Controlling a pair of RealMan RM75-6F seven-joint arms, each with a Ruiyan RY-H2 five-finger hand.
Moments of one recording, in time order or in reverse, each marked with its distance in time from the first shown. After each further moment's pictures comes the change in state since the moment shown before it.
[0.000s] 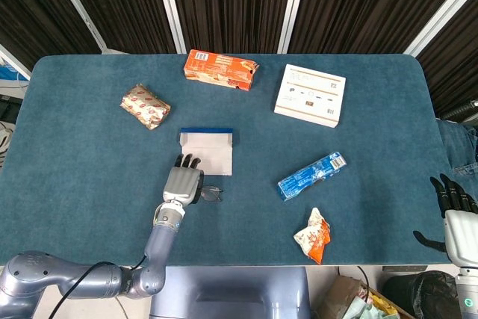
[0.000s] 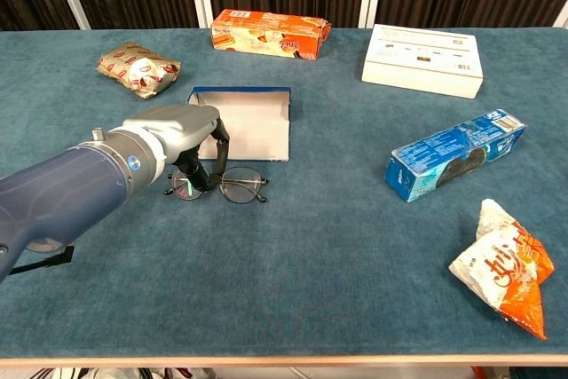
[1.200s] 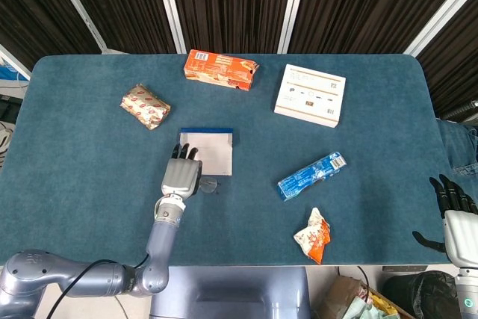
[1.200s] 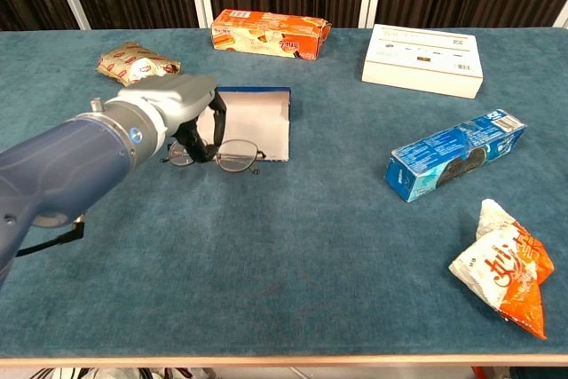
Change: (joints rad) left arm -0.024 -0.001 -0.066 -0.029 0.005 0.094 0.093; right arm 0.000 0.002 -0.002 -0.006 0.001 -0.003 0.007
